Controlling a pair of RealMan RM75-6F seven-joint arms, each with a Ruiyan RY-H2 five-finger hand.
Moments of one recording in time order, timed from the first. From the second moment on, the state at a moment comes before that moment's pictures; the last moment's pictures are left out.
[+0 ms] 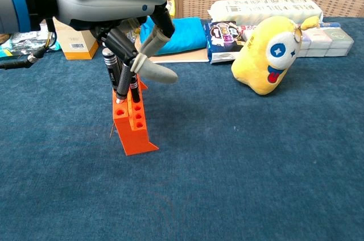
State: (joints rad) left arm -1.02 -1.22 -0.03 -2.02 1.14 0.98 0.79; right arm 0.01 -0.96 0.13 -1.70 -1.34 1.44 0.23
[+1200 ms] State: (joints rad) left arm -1.00 -1.22 -0.07 -2.02 1.15 0.97 0.72; right arm 0.01 -0.96 0.13 -1.69 -1.33 1.44 0.23
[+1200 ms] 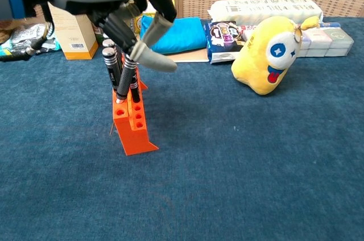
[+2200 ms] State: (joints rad) left arm -0.97 -1.21 -0.05 -2.05 1.18 0.97 0.71; right arm 0.01 -0.95 0.13 -1.69 -1.33 1.44 0.23
